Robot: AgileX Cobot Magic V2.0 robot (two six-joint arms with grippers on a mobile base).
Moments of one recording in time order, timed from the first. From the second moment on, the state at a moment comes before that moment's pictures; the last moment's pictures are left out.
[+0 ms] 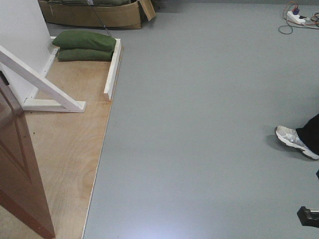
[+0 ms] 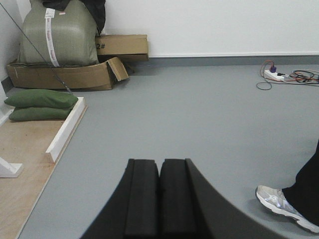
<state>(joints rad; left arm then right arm) -0.04 -0.01 0.03 -0.02 0.03 -0.01 -0.03 -0.01 0.03 0.06 0.28 -0.05</state>
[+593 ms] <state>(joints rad) -0.04 -0.01 0.03 -0.02 0.03 -0.01 -0.03 -0.01 0.03 0.06 0.28 -0.05</state>
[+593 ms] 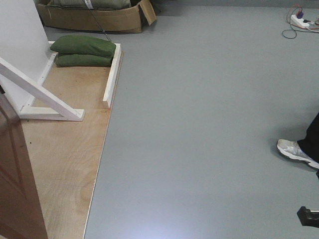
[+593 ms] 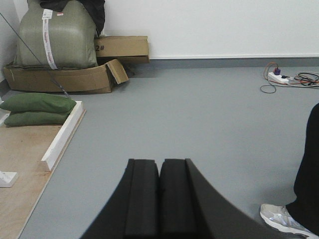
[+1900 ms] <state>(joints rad) -0.04 -0.01 0.03 -0.02 0.02 -0.02 -0.03 -0.01 0.03 0.06 0.28 -0.05</state>
